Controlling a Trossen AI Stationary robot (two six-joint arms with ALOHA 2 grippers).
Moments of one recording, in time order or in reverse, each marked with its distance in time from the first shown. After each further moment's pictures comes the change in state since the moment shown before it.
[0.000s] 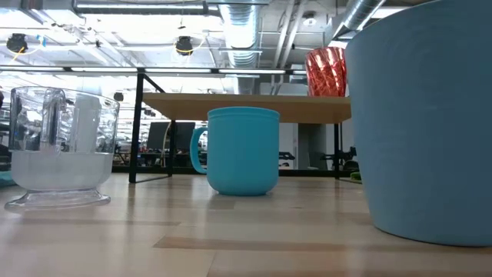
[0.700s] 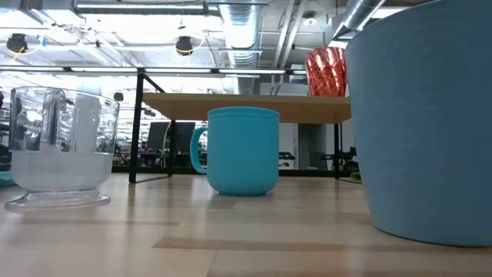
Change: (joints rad) left arm 0.000 -0.013 0.000 -0.134 -0.012 0.030; right arm 0.102 -0.553 -0.852 0.260 0.133 0.298
